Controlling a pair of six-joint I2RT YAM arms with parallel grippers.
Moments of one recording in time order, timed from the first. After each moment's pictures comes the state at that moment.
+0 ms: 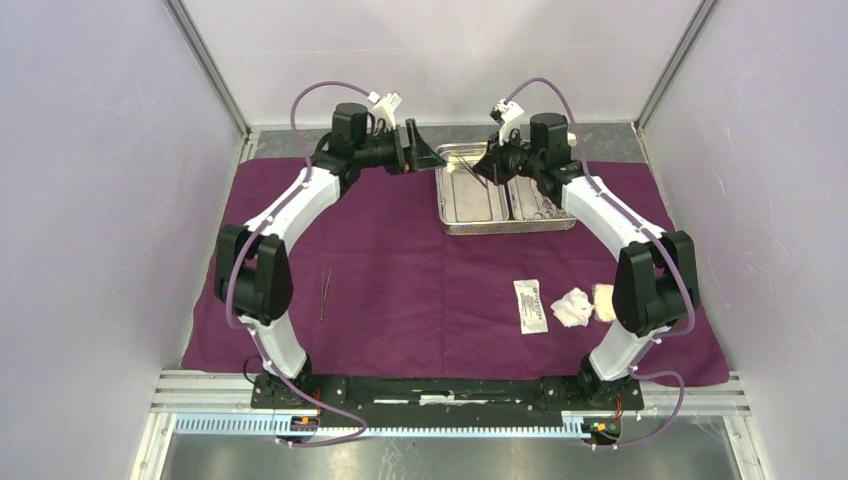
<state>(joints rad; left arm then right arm) -0.32 1.77 1.47 -0.14 0.72 -0.49 0.28 1.70 1.35 -0.11 -0.53 -0.05</state>
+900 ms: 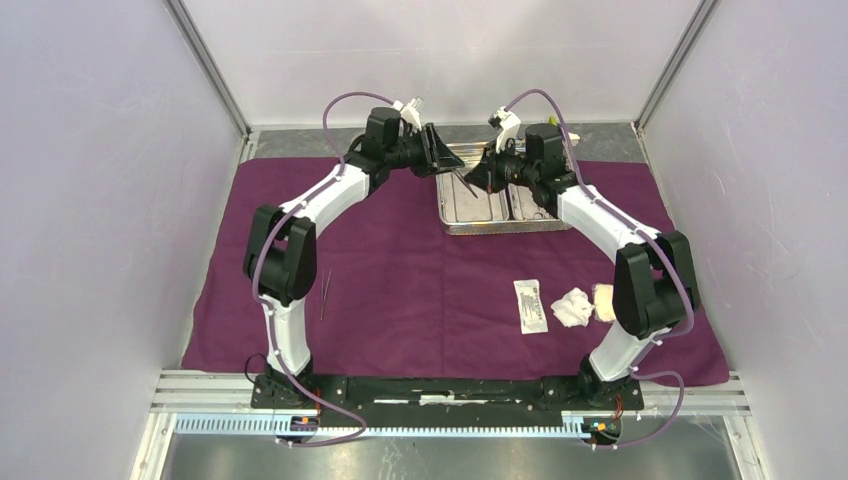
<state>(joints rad) -0.43 1.97 1.58 -0.02 0.60 -0.72 0.32 1.69 1.24 0.03 -0.59 0.12</state>
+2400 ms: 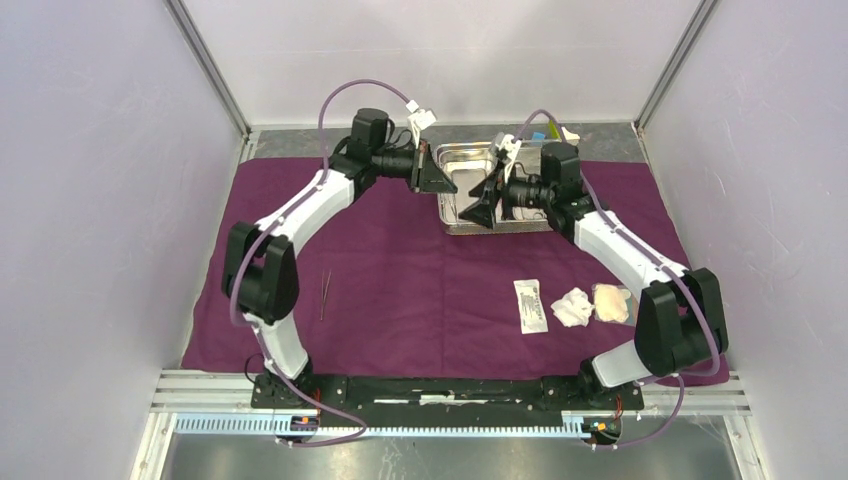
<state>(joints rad) -0.42 1.85 1.53 -0.16 0.99 -0.27 0.32 1.47 1.07 0.04 -0.86 -0.09</state>
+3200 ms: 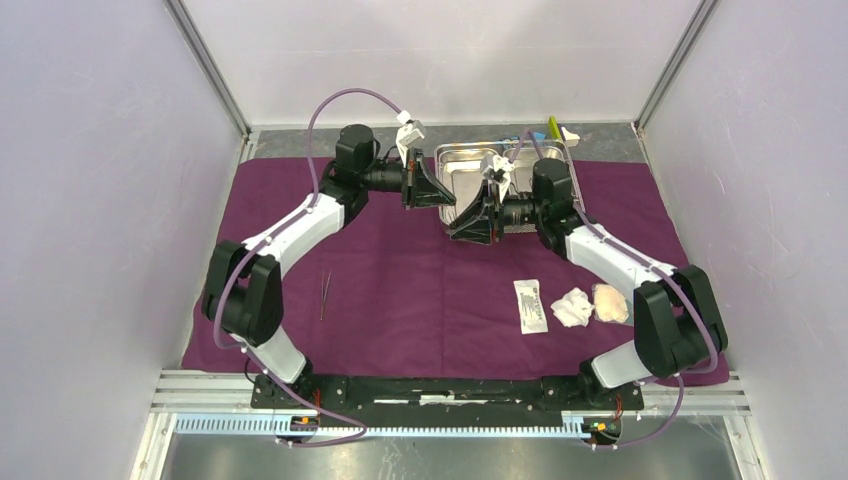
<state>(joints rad) -0.43 1.66 1.24 0.25 1.17 -0.26 0.39 1.47 0.91 0.31 -1.17 0.03</state>
